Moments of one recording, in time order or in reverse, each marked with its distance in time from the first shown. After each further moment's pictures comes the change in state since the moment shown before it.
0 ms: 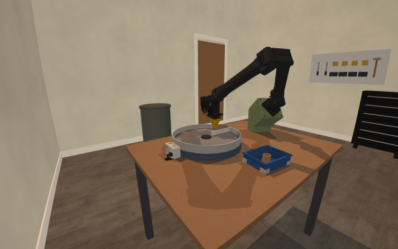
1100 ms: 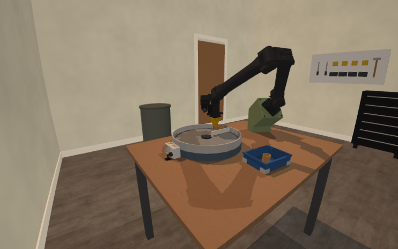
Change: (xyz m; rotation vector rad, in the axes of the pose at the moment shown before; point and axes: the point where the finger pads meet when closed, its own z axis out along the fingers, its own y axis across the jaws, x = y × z) arm 0.001 0.001 -0.009 0.008 -0.001 -0.004
